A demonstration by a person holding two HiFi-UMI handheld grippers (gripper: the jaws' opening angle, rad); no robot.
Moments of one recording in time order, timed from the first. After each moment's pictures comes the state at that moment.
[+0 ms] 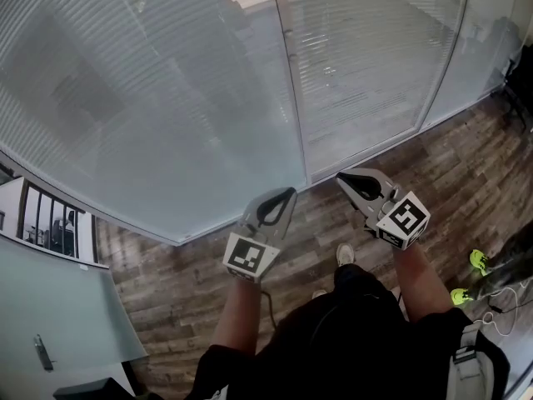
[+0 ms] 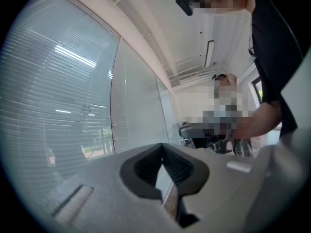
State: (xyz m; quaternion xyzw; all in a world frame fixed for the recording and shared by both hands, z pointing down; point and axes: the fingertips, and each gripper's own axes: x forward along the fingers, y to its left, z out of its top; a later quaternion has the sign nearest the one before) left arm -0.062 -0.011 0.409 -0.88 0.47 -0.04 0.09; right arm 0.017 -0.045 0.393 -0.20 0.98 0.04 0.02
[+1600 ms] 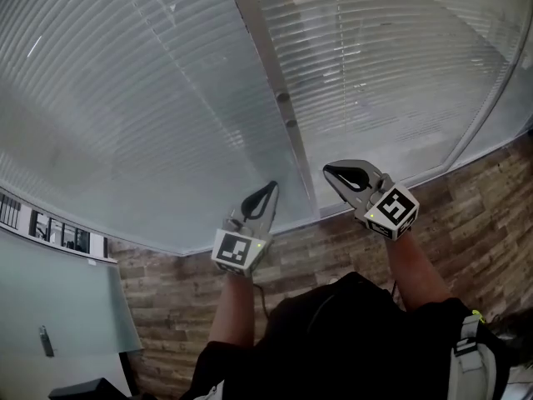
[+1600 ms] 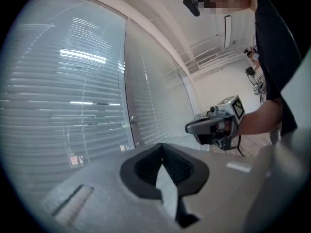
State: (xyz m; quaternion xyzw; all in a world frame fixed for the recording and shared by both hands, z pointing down) left arm -0.105 -0.258 0.399 -0.81 0.58 -0.08 0.09; right arm -0.018 -0.304 0.389 -0.10 0.99 0.05 0.04
